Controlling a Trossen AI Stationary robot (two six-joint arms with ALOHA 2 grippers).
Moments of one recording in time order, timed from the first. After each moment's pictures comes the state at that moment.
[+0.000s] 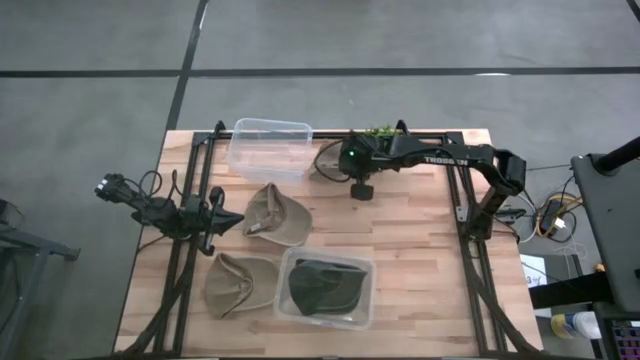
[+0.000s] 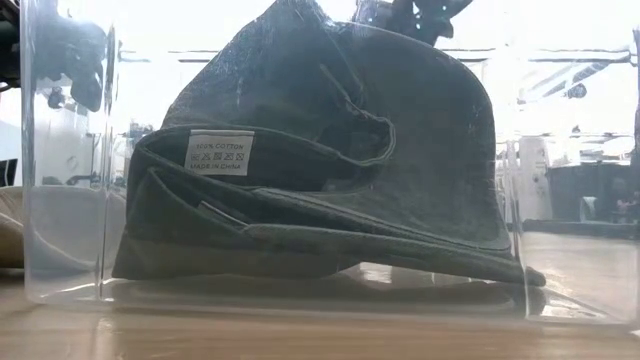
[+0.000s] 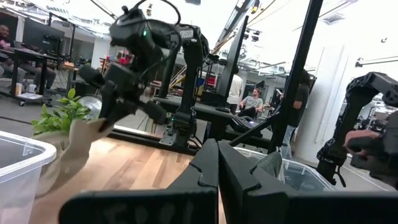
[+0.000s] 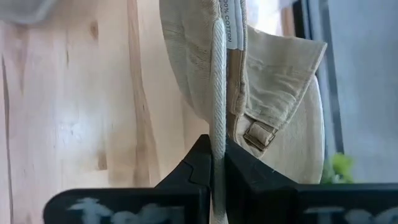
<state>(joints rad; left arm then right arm) -0.48 0.03 0.01 0.24 -0.49 -0.13 -0.31 1.71 1.40 -0.76 0.16 -0.30</state>
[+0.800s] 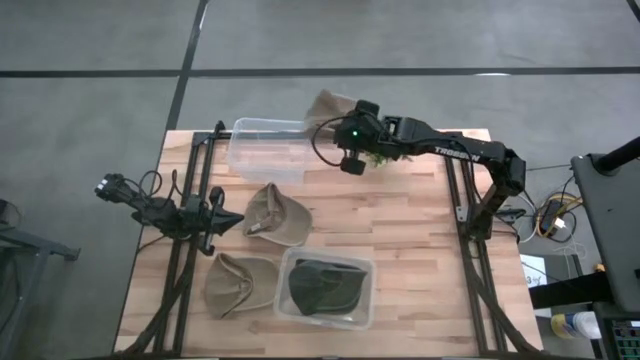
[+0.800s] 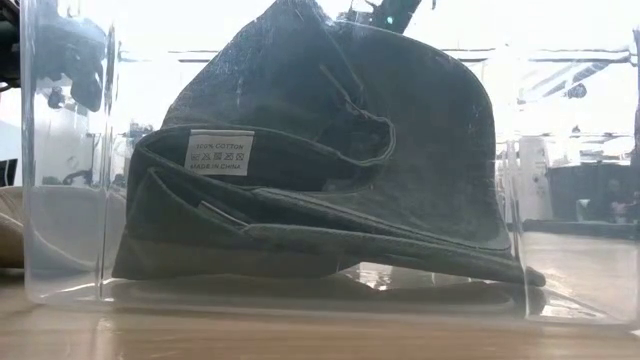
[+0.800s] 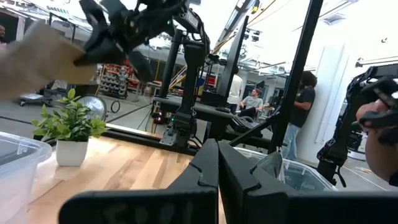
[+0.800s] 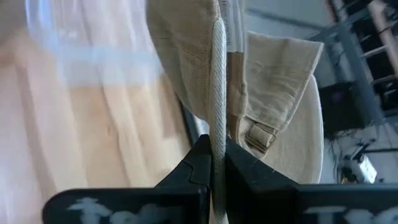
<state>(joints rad) -0.48 0.03 0.01 0.24 -0.49 -0.13 -0.29 1.71 1.69 -0.80 0.46 -0.32</state>
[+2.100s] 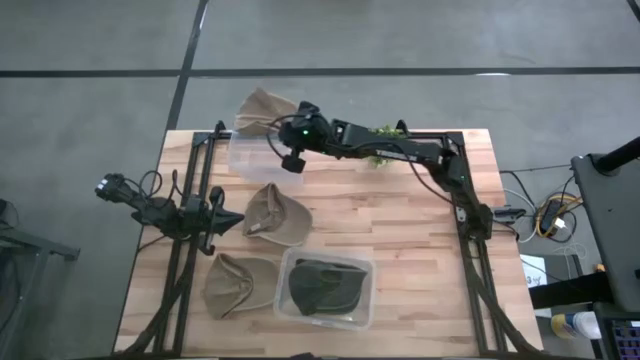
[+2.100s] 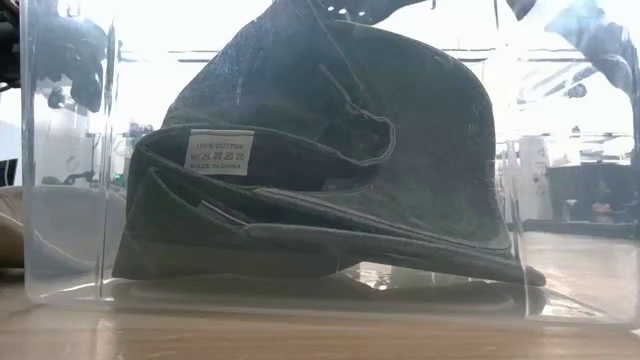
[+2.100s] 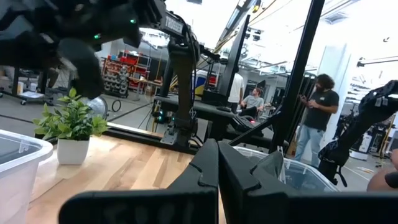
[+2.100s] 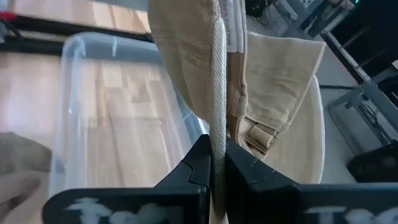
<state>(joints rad) -0.48 0.04 0.01 0.23 -0.49 -0.13 -0.28 2.18 2.10 -0.43 0.29 -0.31</state>
